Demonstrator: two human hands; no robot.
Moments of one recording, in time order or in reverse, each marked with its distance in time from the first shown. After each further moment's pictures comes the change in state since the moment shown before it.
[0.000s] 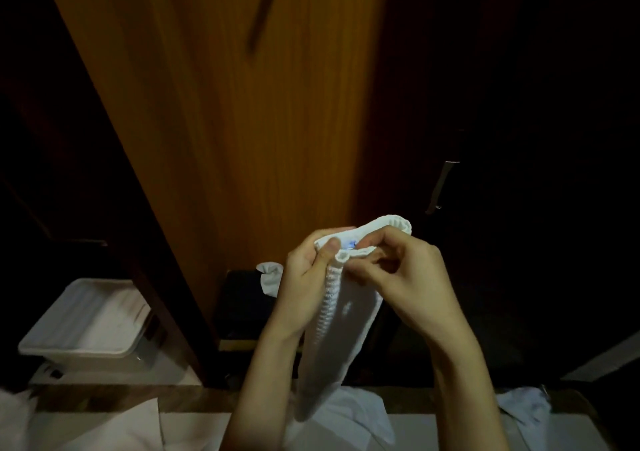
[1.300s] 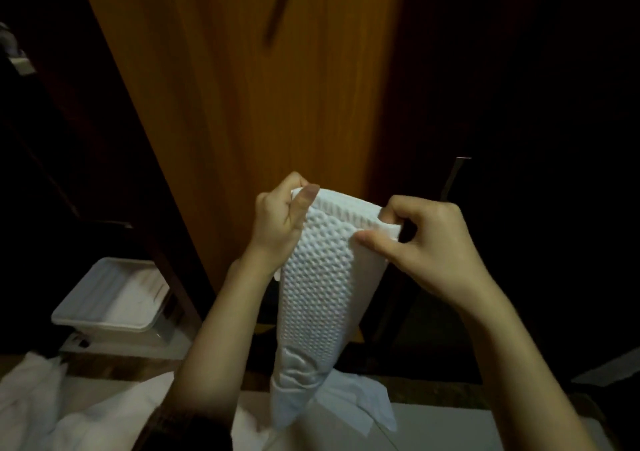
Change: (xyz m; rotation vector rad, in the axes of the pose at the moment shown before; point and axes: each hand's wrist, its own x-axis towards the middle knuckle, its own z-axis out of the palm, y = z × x) left_hand 0.034 0.041 -0.035 0.635 0.140 0.439; right_hand 0.018 -0.027 -0.034 -0.260 -0.053 -0.298
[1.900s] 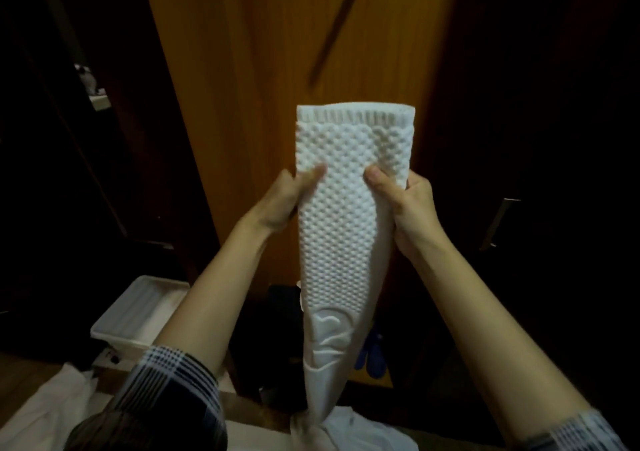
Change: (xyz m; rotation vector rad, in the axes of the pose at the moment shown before) left_hand 0.084 -0.019 -0.052 -0.547 -0.247 -0.424; right_hand 0.110 0.002 0.066 1.121 0.125 0.183
